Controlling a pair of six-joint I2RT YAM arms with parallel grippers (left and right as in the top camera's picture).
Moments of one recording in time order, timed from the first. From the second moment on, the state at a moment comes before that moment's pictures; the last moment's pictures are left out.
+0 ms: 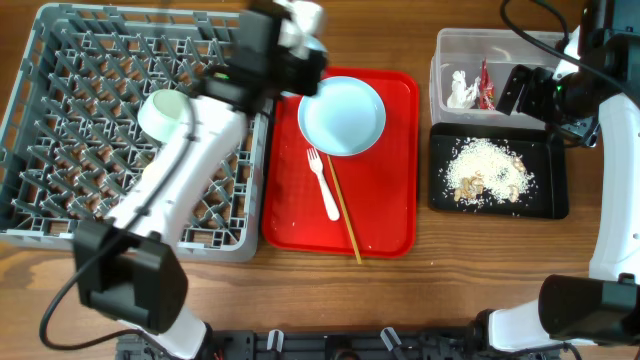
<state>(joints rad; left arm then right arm) -0.34 1.78 1.55 -0.48 0.37 -0.19 -0.15 1.66 1.85 -1.48 -0.04 0.25</state>
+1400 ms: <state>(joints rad) 0.17 2.08 1.55 -0.17 1.19 -0.68 -0.15 1.66 1.85 -1.50 -0.04 0.25</state>
